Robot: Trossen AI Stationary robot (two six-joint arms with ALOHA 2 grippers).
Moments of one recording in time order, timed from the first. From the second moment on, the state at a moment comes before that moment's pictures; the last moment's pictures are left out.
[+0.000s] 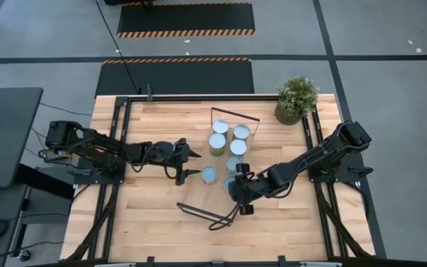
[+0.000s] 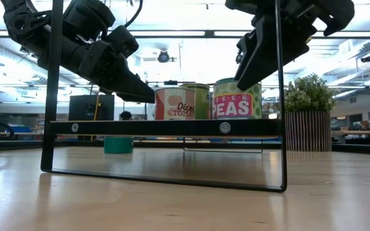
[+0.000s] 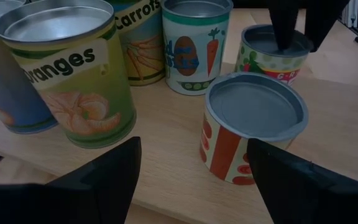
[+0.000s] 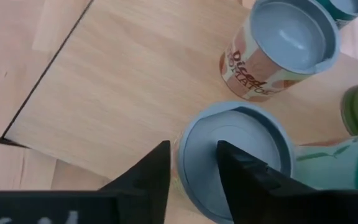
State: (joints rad) left arm 0.00 1.43 0.45 0.57 -0.02 -0.01; right arm 0.41 1.68 1.11 -0.43 0.34 0.22
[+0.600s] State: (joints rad) left arm 0.00 1.43 0.45 0.57 -0.02 -0.01; right arm 0.36 1.68 1.12 -0.41 0.07 -0.17
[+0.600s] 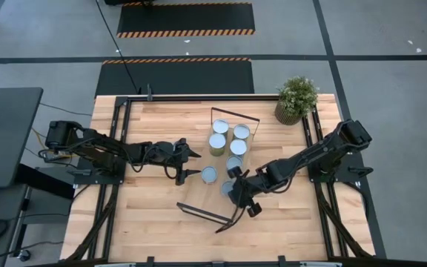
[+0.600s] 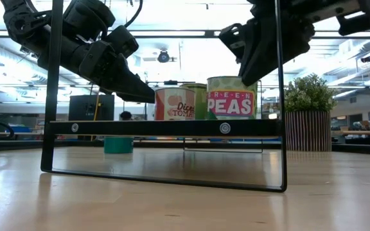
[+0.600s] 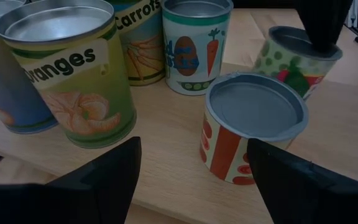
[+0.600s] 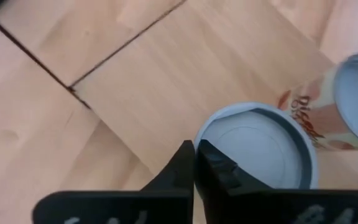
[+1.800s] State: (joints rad) left arm 0.00 1.43 0.45 0.57 -0.02 0.00; right arm 0.42 1.64 1.11 -0.52 0.37 -0.18
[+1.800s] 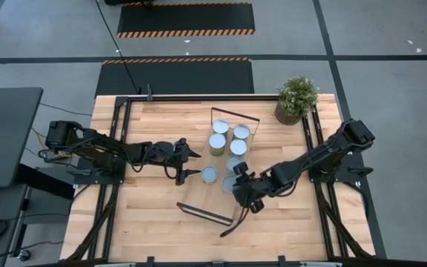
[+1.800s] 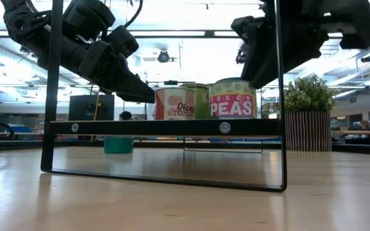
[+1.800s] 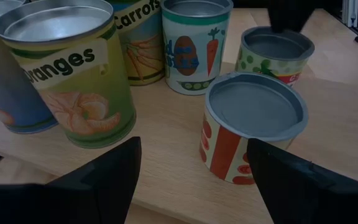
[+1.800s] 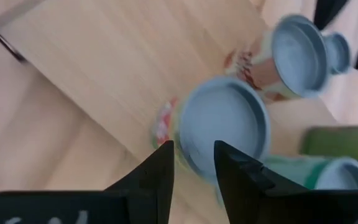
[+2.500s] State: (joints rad) left arm 0.00 1.43 0.45 0.57 -0.02 0.00; right arm 0.50 1.64 1.13 -0.56 0.52 0.03
